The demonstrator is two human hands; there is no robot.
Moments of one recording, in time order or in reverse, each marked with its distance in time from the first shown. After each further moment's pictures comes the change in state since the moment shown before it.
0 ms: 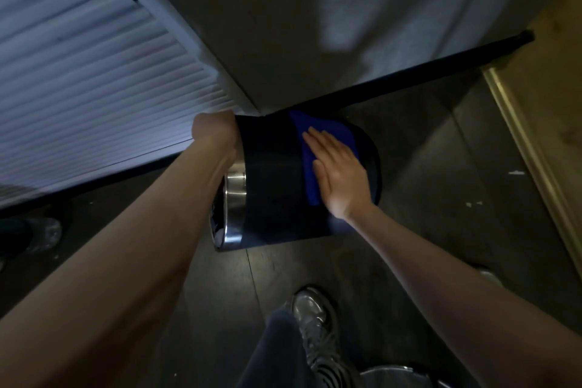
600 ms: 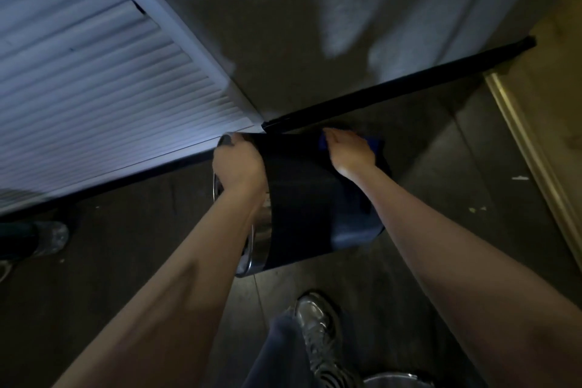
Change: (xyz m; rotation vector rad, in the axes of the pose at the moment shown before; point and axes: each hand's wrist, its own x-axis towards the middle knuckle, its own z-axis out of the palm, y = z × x) left_hand -0.051 -0.022 0.018 -0.269 0.189 0.080; right_hand 0.063 0.025 -0.009 0.014 -0.408 0.517
